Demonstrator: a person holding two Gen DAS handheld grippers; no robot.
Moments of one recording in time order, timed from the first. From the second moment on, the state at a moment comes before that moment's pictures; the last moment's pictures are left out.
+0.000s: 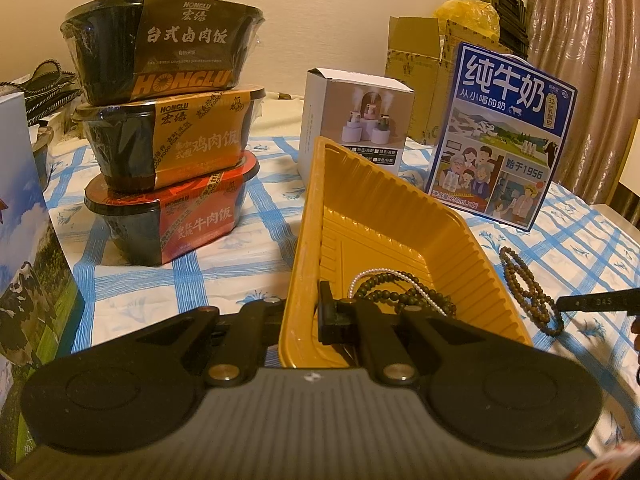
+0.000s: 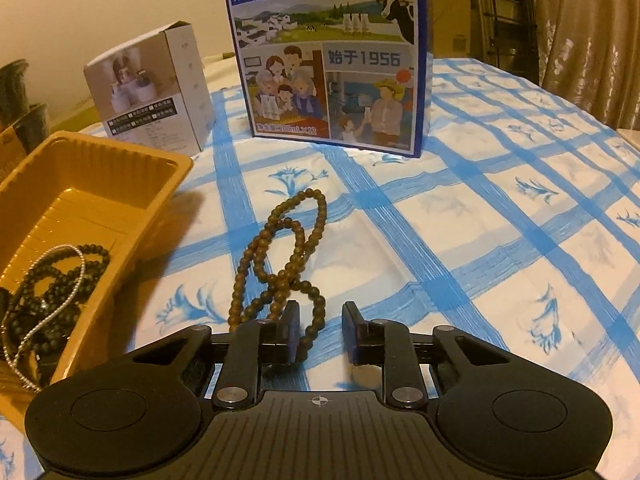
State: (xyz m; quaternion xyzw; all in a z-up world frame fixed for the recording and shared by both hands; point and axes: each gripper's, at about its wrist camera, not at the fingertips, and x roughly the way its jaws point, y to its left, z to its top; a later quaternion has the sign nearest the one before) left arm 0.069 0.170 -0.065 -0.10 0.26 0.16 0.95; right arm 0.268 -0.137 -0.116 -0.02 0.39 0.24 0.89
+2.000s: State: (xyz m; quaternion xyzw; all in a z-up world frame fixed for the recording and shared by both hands) left arm 0.069 0.168 -0.063 -0.10 0.26 0.16 0.95; right arm 0.182 -0.039 -0.017 0.08 0.35 0.49 0.80
